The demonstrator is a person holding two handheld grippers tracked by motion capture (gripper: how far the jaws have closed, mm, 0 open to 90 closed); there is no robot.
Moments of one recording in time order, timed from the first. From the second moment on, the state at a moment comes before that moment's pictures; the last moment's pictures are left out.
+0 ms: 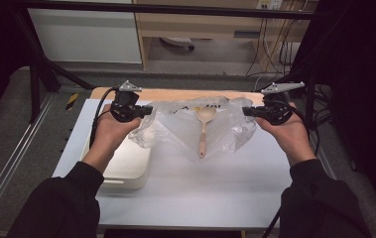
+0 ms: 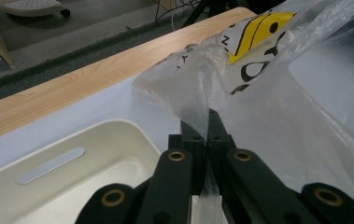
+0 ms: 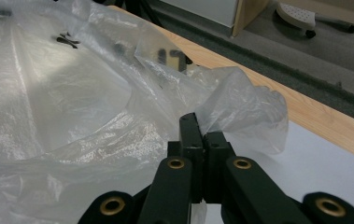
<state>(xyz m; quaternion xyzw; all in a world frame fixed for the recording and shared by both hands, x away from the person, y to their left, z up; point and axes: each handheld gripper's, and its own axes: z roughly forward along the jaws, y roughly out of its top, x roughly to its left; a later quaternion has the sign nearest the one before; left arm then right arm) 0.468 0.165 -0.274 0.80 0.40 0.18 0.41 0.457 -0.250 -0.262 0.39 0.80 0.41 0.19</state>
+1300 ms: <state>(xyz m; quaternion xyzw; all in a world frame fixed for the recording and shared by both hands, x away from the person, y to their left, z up) 0.472 0.171 -0.244 0.79 0.40 0.19 0.43 0.477 -0.261 -0.243 0.41 0.79 0.42 0.19</state>
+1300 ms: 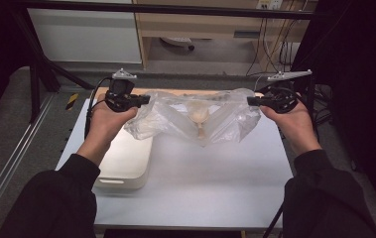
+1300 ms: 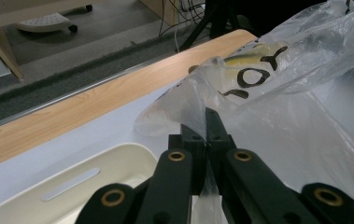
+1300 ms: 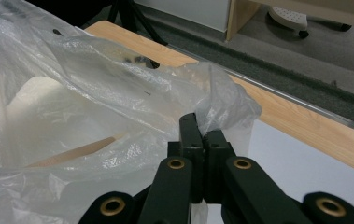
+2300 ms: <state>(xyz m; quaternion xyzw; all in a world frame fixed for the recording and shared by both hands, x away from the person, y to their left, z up) 0.482 0.183 -0.205 0.77 0.40 0.22 0.45 0.486 -0.271 -0.203 0.41 0.77 0.45 0.20</state>
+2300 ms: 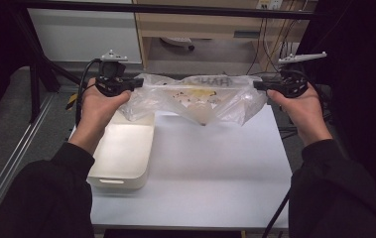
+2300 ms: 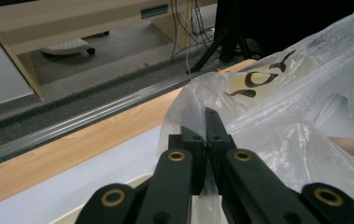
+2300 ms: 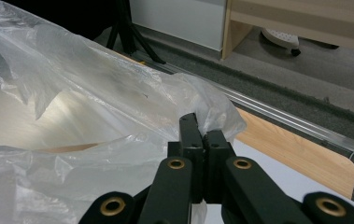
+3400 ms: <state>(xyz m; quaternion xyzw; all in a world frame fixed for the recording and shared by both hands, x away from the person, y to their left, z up) 0.516 0.162 -0.257 0.78 0.42 0.19 0.42 0.520 -0.277 -0.212 0.45 0.76 0.43 0.21</state>
